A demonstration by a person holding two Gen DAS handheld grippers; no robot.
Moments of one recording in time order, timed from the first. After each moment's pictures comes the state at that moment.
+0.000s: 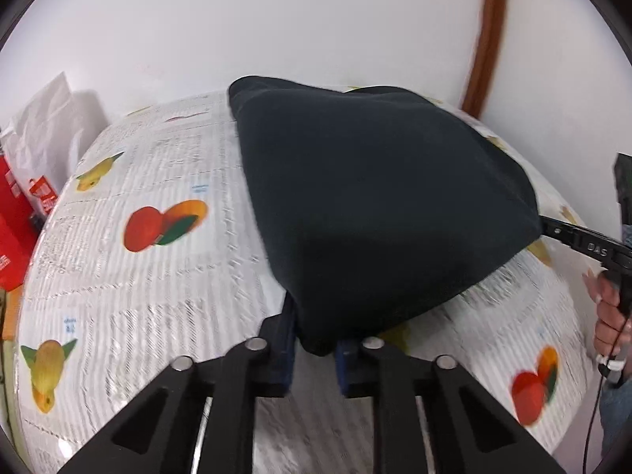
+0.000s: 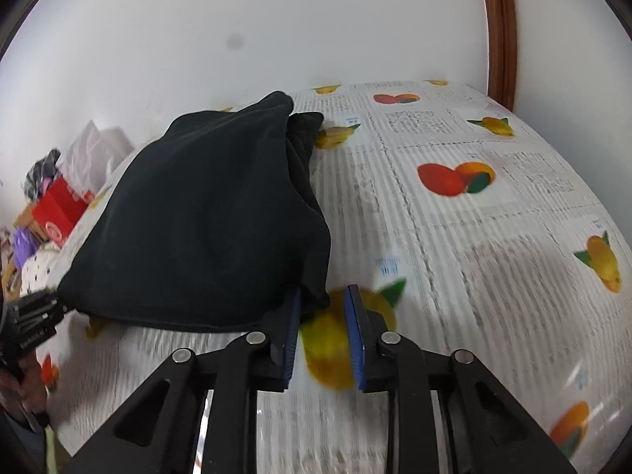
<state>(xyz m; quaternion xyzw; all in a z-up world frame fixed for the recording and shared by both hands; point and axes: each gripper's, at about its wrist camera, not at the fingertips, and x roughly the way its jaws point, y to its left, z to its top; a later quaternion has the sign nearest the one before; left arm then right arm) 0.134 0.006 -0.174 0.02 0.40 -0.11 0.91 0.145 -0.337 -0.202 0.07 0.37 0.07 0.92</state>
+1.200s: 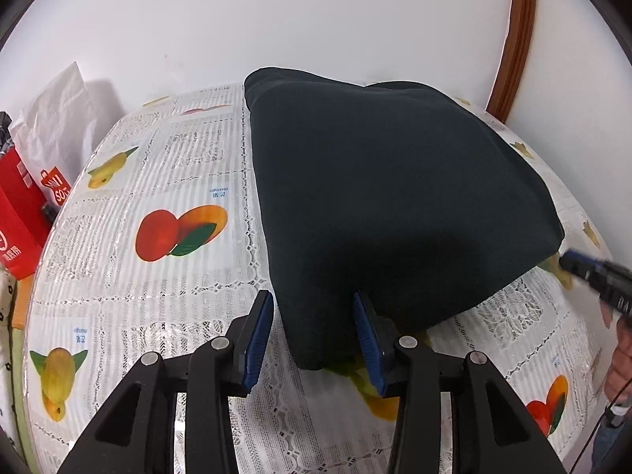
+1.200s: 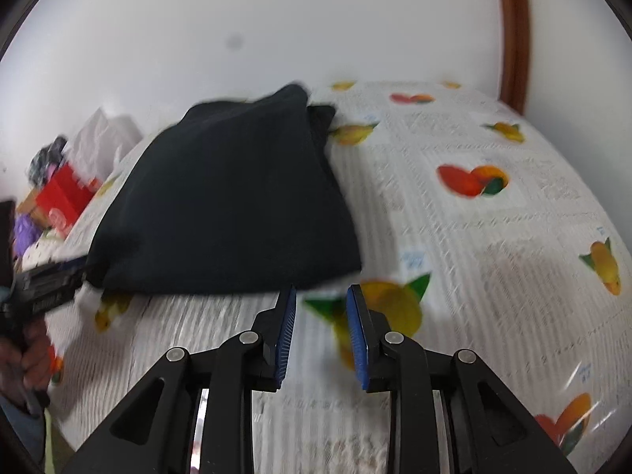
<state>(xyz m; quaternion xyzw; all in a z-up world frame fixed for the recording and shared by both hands) 0.150 0.007 -0.173 0.01 0.42 -0.09 0.90 0.130 -0.315 -0.198 0.05 0.39 0.09 0.92</state>
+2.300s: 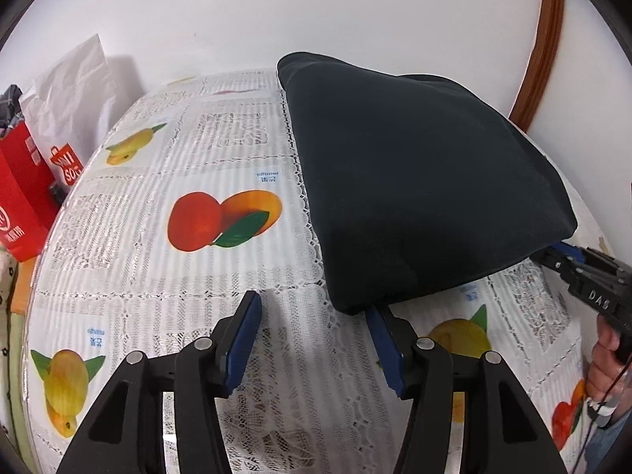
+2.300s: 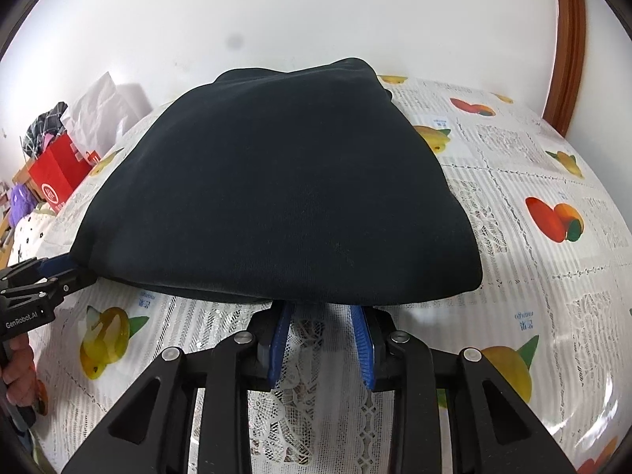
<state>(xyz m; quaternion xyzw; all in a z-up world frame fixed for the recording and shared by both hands) 0.163 0.039 -0.191 0.00 0.42 -0.06 0.90 0.187 -0.244 -0.209 0.00 0.39 0.10 0.92</state>
